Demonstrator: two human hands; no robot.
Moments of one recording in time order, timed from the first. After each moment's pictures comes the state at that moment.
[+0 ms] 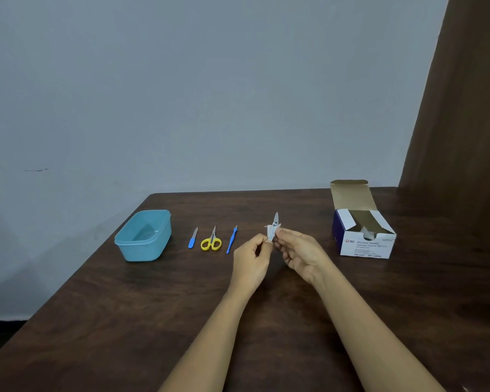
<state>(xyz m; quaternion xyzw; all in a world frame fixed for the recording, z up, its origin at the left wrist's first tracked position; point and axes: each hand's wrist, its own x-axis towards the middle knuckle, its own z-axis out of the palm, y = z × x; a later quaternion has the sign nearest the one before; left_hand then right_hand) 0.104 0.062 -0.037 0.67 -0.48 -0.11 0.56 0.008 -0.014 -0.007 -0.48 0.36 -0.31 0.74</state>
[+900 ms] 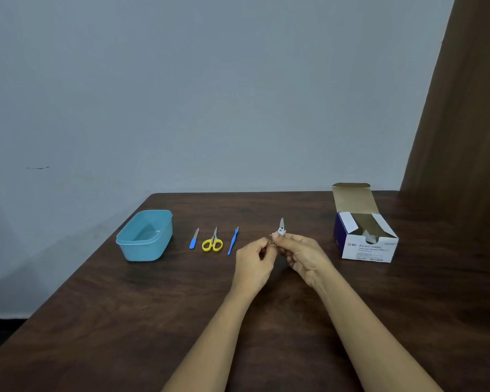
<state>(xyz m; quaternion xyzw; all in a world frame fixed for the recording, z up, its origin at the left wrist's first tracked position) 0.105 0.061 -0.037 0.68 -0.50 -0.07 0.54 0.009 -0.016 -0.012 -0.53 0.36 -0.31 0.70</state>
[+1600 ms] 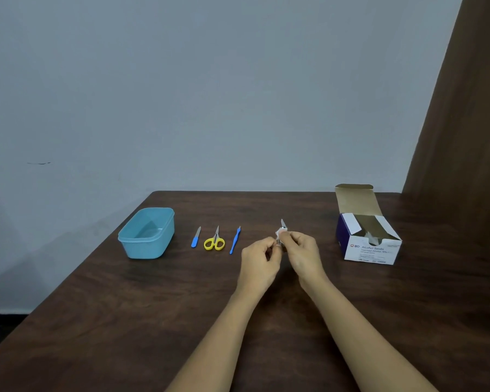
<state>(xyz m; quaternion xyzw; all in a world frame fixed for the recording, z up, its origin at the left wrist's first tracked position) 0.101 0.060 -0.036 0.68 -0.50 -0.06 0.52 0.021 -0.003 -0.018 -0.62 0.37 -0.42 0.55</state>
